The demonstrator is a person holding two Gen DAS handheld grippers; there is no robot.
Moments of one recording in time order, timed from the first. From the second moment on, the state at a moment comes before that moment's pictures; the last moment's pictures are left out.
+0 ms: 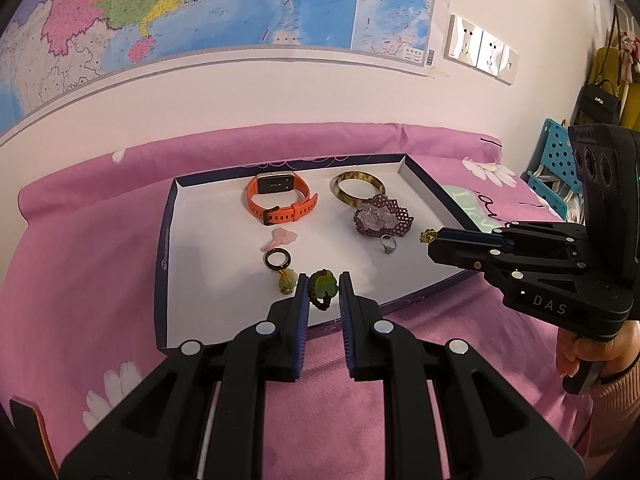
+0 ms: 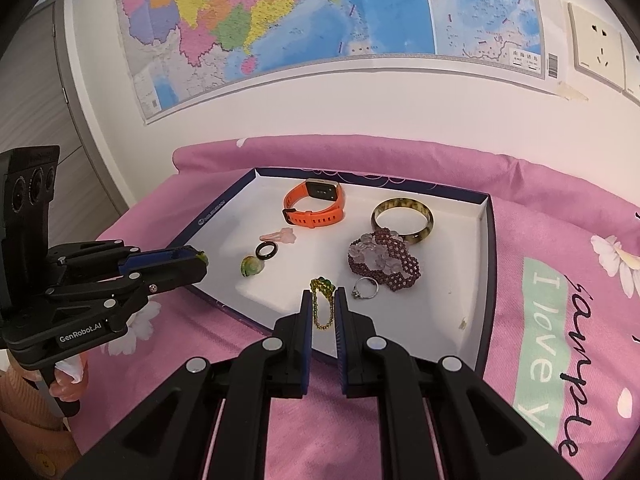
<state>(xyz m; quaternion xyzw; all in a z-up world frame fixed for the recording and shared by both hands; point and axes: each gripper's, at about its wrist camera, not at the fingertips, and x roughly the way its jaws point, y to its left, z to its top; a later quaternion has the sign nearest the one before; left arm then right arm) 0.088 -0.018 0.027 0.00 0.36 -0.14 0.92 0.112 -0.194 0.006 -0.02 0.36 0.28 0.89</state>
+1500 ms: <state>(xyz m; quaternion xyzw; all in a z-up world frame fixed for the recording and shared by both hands) 0.097 -0.020 0.023 0.00 0.37 -0.13 0.92 0.133 -0.197 -0.006 -0.01 0.37 0.27 0.89</state>
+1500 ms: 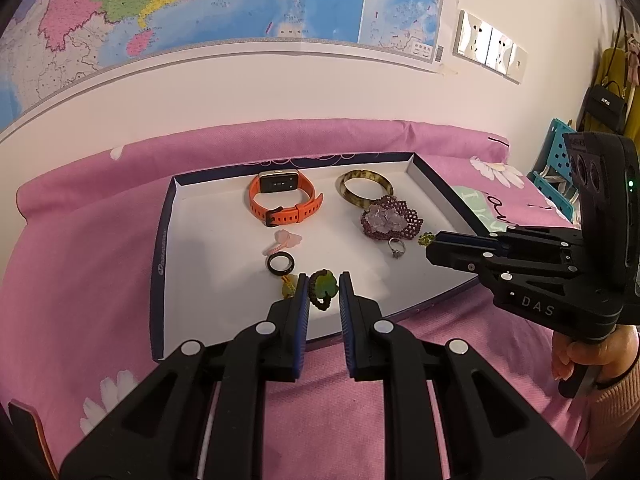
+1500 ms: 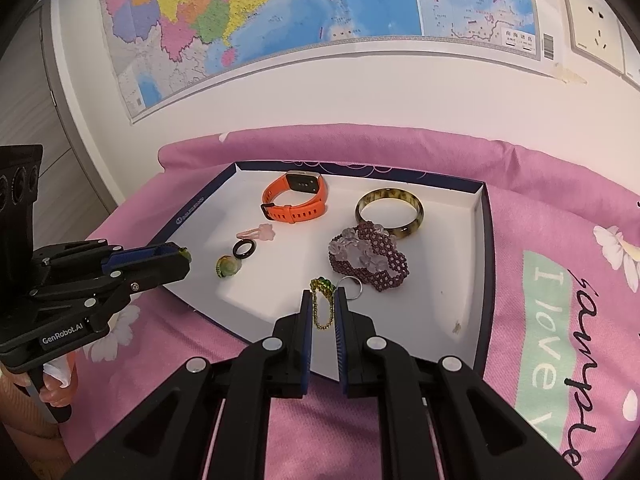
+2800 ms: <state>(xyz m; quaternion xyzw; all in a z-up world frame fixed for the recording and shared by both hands) 0.109 -0.022 0.014 0.01 0.38 -0.12 0.92 0.139 -0.193 -0.010 -0.02 0.38 0.26 0.89</state>
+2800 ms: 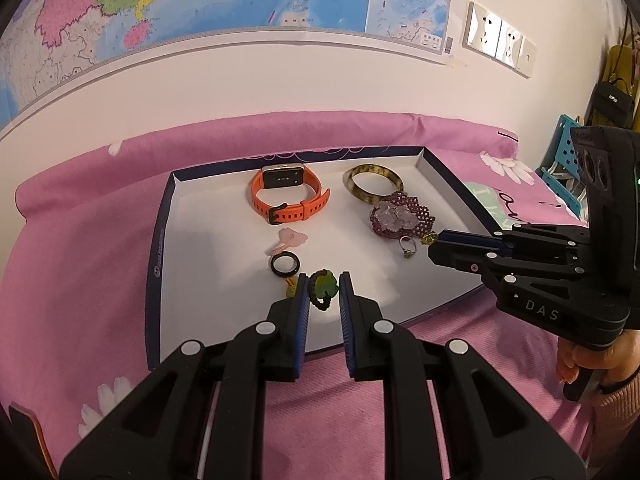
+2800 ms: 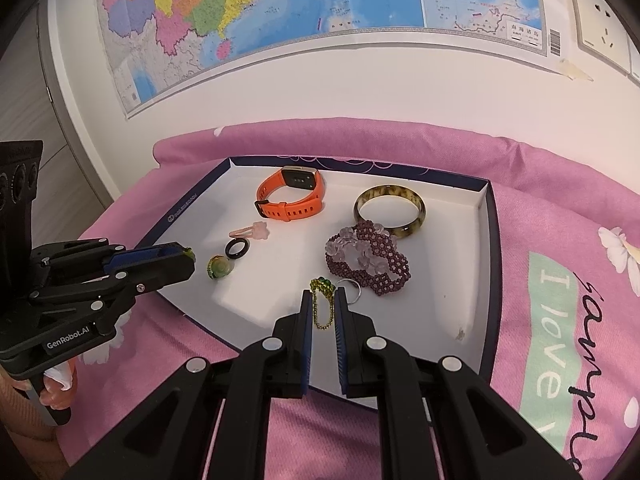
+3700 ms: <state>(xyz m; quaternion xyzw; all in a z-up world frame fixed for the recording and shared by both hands) 0.120 -0.020 0.003 0.00 0.40 -0.11 0.91 0.148 -0.190 -0.013 -0.02 0.39 0.26 0.88</state>
